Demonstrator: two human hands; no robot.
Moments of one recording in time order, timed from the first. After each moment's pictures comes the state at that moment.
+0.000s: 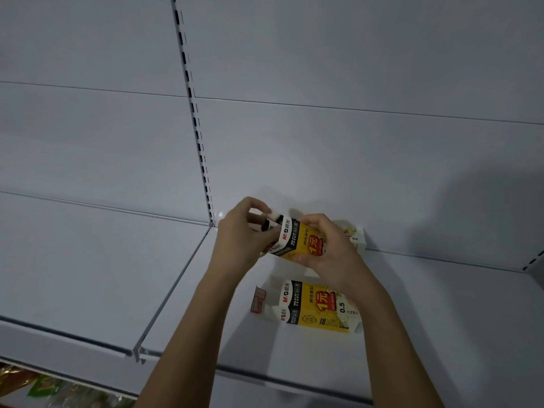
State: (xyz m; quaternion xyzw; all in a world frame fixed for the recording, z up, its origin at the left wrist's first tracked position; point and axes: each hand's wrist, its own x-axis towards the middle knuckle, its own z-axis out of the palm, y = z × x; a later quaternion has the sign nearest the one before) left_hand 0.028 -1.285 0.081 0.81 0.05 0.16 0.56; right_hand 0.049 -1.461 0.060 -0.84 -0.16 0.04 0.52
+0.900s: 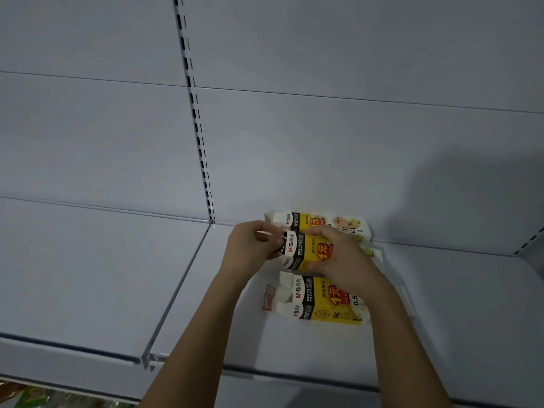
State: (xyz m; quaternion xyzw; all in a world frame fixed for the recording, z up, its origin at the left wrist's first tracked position) left_hand 0.049 -1.269 0.038 0.76 0.07 0.03 0.65; right_hand 0.053 -1.455 0.043 -0.91 -0.08 0.05 0.40
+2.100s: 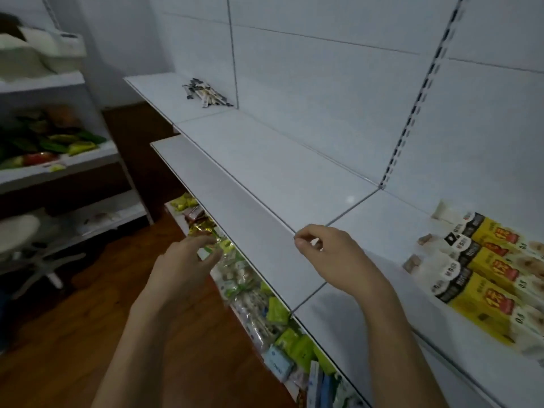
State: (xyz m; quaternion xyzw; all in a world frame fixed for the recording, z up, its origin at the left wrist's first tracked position) left_hand -0.289 -1.118 -0.002 0.87 0.43 0.09 0.21; right_hand -0.089 -1.298 0.043 -0.82 -0.44 0.19 0.32
